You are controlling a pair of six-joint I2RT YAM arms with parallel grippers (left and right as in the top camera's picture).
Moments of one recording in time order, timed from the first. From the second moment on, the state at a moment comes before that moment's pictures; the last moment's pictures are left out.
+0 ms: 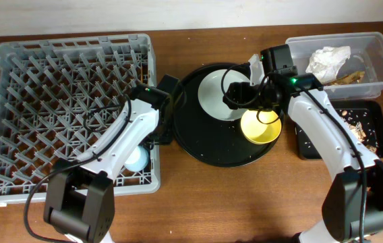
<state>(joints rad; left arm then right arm) -0.46 1.84 1.45 -1.20 -0.21 -0.50 0.19 1.74 1.39 -0.74 -0.37 0.26</state>
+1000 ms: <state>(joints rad) -0.55 1.94 1.83 -1.06 -0.01 -0.26 -0.04 1.81 1.39 -0.99 -0.13 0.26</state>
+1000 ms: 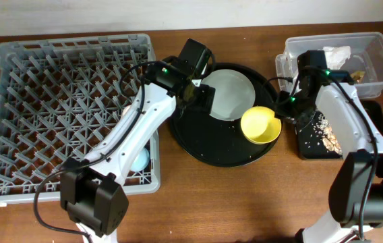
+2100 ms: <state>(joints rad) -0.55 1.96 1.83 -1.04 0.06 -0.26 0.22 1.85 1.36 -0.99 -0.13 0.26</state>
